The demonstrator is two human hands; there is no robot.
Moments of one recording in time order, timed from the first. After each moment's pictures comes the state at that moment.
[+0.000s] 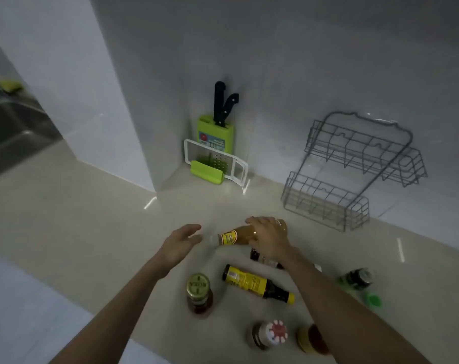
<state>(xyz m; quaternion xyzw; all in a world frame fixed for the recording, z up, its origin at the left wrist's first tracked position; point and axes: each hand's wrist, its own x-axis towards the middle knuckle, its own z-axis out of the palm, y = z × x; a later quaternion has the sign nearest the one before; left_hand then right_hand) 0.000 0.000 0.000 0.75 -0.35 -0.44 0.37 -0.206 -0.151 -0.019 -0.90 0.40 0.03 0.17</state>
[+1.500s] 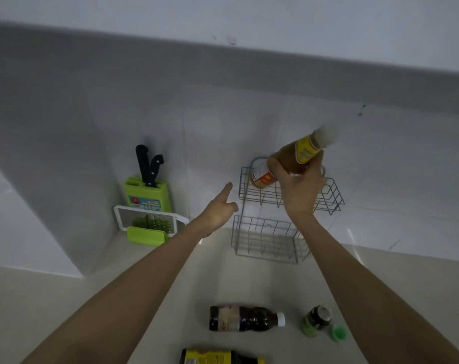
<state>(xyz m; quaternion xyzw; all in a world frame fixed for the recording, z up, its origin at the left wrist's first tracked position) -0.104 -0.259 0.110 0.59 -0.55 -0.48 0.35 -0.278 -0.283 0.173 -0.58 0.46 -0.66 0.17</state>
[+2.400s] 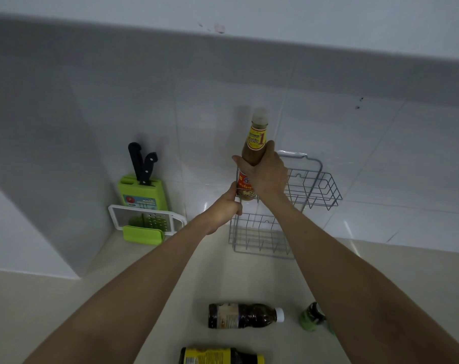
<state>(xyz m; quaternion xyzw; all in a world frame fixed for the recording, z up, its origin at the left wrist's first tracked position) -0.123 -0.274 0.117 0.56 -0.56 -0.52 0.31 -0.231 -0.323 0.165 -0.66 0.62 -0.43 0.09</state>
